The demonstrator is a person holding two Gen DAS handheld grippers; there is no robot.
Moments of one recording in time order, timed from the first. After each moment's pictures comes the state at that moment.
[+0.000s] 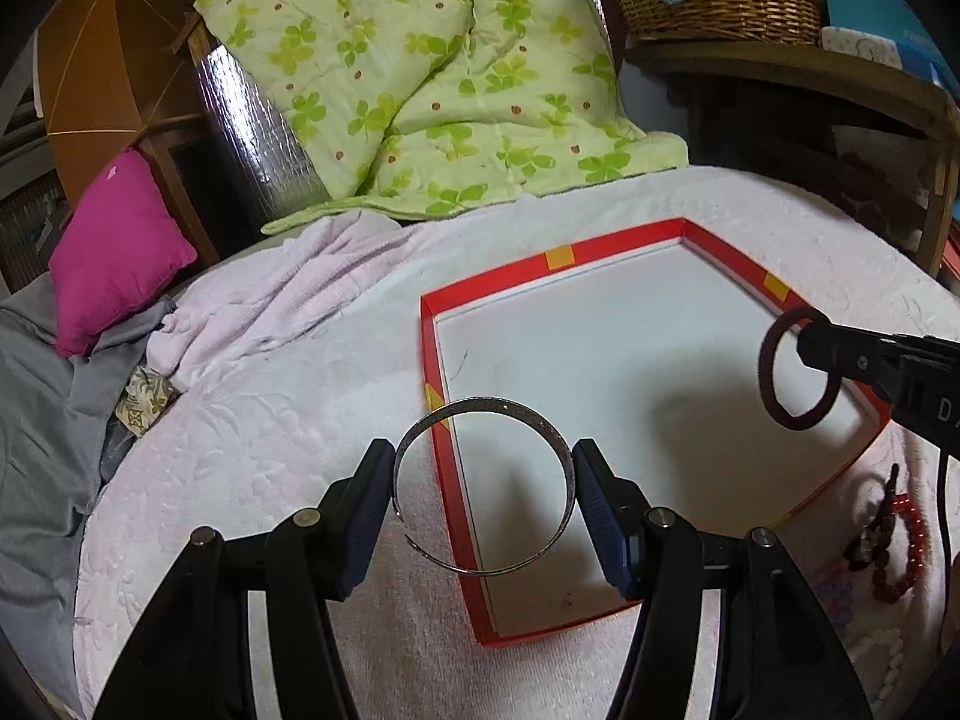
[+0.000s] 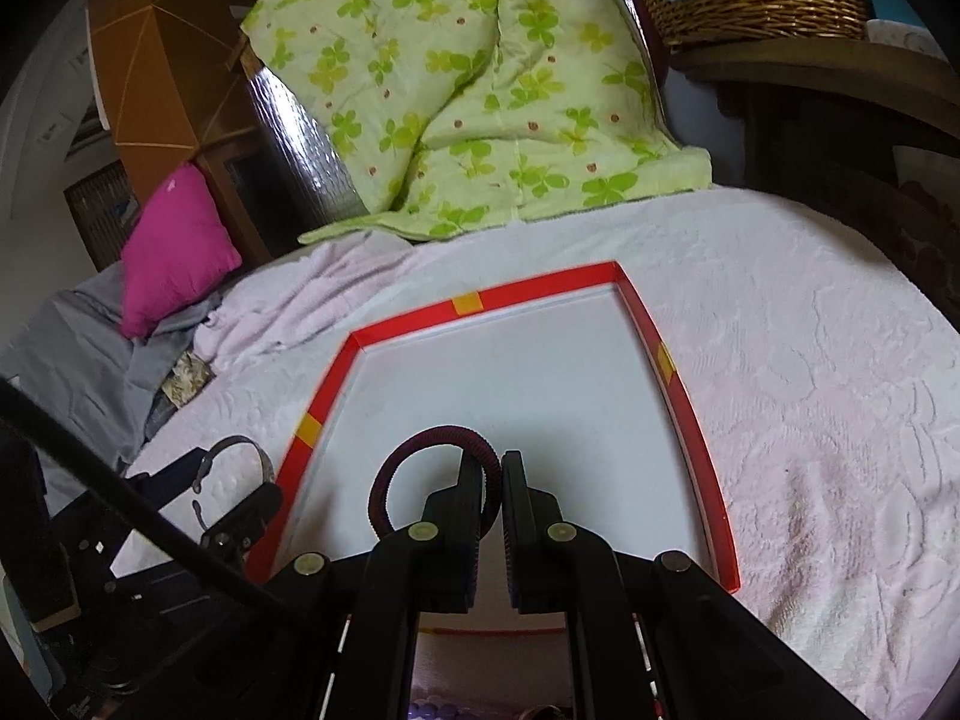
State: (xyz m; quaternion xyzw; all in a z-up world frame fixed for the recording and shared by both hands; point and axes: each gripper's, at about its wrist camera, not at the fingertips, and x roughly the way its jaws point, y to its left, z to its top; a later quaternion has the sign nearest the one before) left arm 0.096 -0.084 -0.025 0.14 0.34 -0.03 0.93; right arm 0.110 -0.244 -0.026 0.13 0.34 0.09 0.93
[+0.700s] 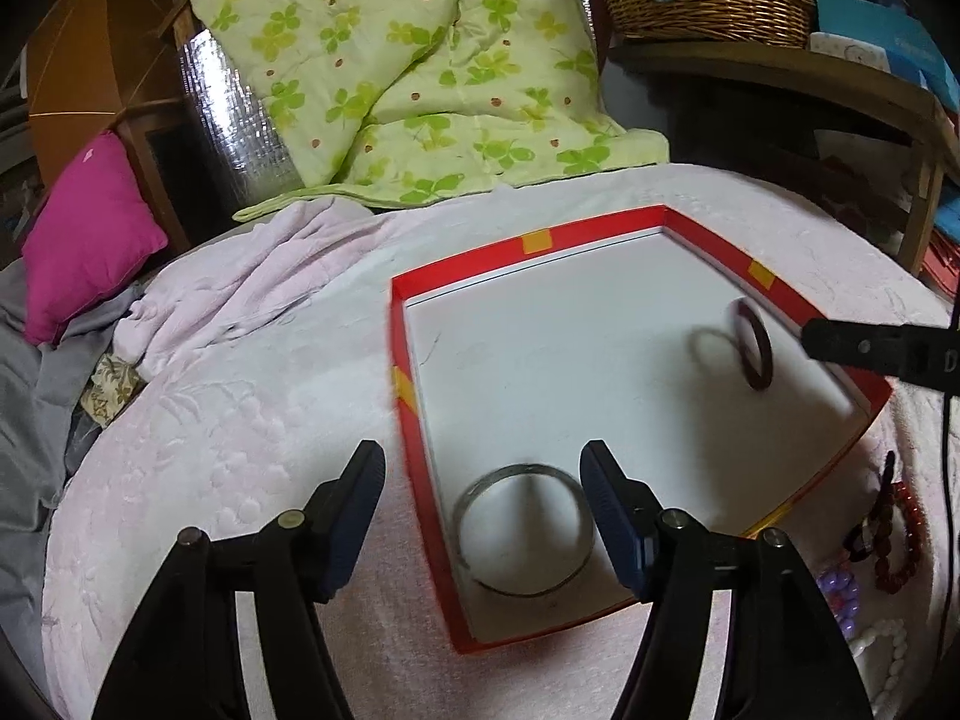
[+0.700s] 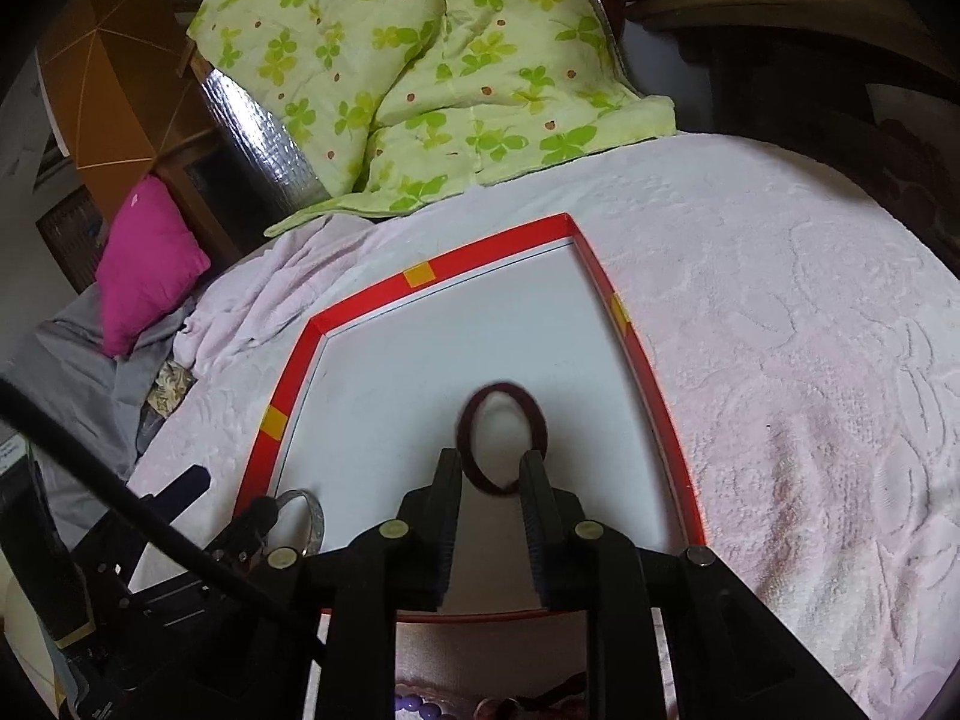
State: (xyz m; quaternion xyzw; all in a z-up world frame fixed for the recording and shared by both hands) left arm 0.097 -0.079 -0.039 0.12 0.34 -0.06 0.93; right arm 0.116 -0.267 -0.040 0.17 0.38 0.07 0.91
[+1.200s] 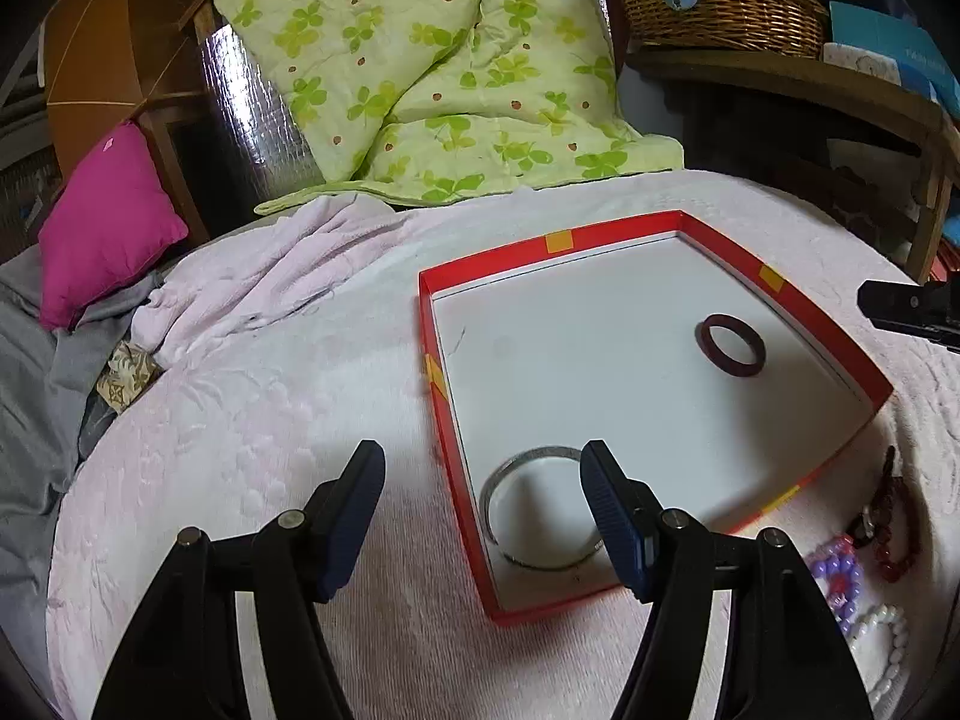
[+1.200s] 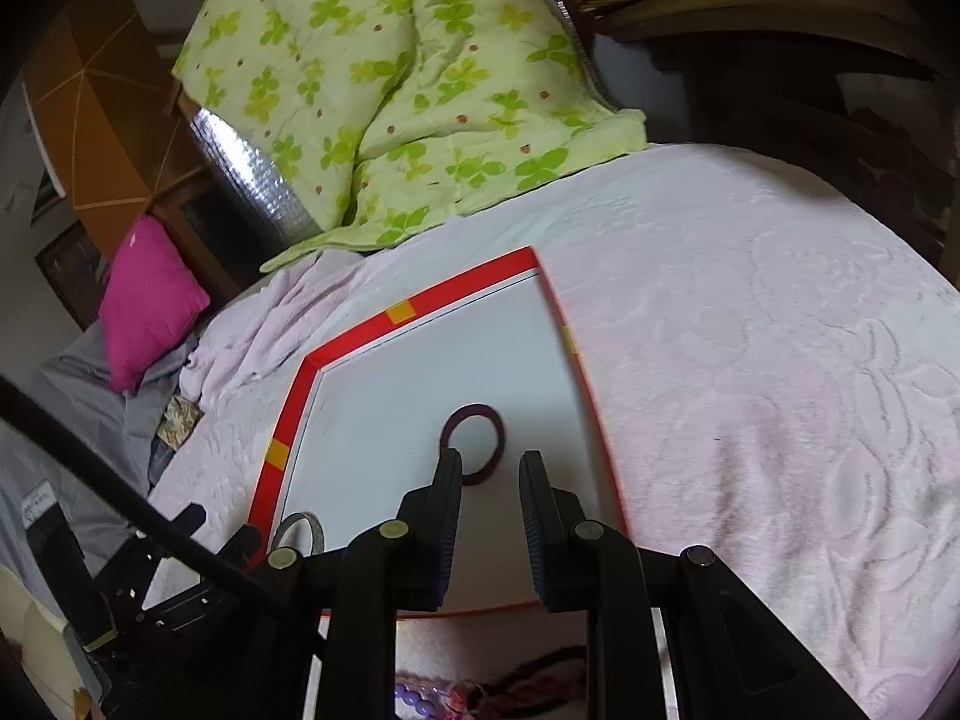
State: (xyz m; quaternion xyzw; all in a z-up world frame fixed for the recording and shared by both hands) left arm 0.083 -0.068 -0.033 0.11 0.34 -0.04 0.93; right arm 0.104 -0.302 -0.025 0.21 0.36 0.06 0.91
